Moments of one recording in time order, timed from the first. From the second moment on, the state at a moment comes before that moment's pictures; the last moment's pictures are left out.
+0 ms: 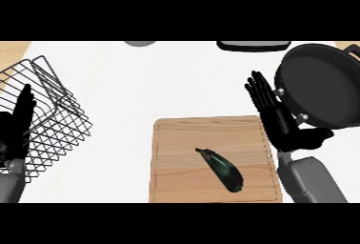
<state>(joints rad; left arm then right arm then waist) -0.14 0.48 0.02 -1.35 0.04 0.31 0.09 -0.28 -0.24 0.22 -1.37 -0.31 -0.02 -0.23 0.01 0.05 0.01</state>
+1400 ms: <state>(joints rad) -0.35 0.25 -0.06 -1.49 0.22 0.18 0.00 -0.81 -0.58 0.65 -1.20 0.04 0.65 -0.61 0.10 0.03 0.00</state>
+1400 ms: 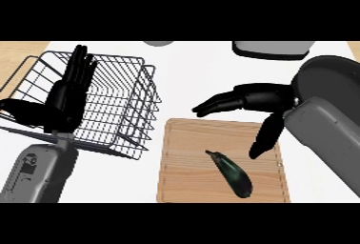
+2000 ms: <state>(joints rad) -0.32 0.26 -0.04 -1.51 0.22 0.19 0.02 -0.91 -0.56 0.94 -1.06 0.27 0.48 -0.79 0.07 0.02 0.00</state>
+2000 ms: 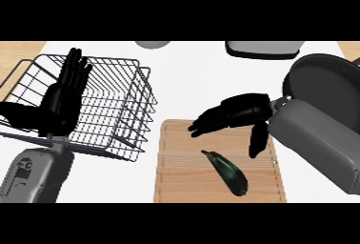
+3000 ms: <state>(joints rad) -0.30 0.27 0.01 -1.52 0.22 0.17 0.03 -0.90 -0.42 1.14 -0.81 0.38 0.30 -0.97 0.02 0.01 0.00</state>
